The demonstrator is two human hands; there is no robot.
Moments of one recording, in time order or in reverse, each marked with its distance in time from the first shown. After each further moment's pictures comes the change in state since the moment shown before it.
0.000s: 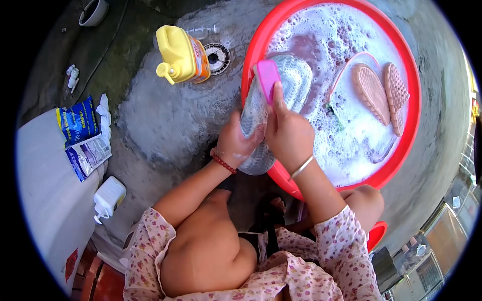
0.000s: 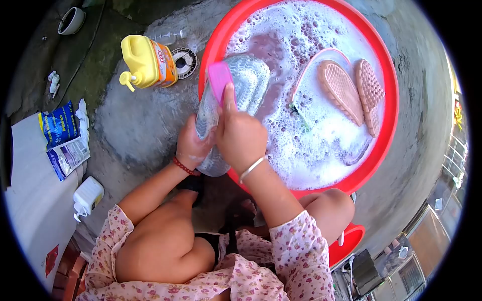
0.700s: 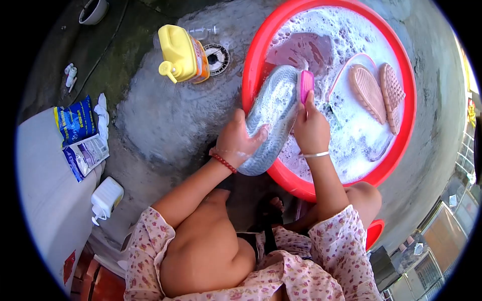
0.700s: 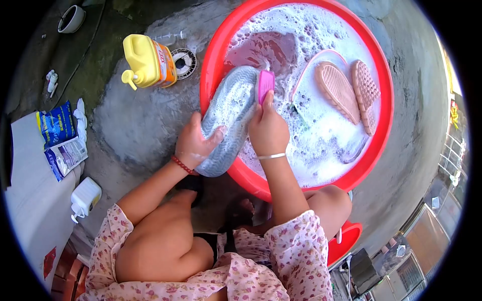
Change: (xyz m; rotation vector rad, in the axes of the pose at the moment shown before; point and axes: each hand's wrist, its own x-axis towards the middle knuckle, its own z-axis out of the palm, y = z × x) left_hand 0.001 0.007 -0.007 0.318 -0.098 -0.043; right_hand 0.004 0.051 0.007 0.018 0.081 0.253
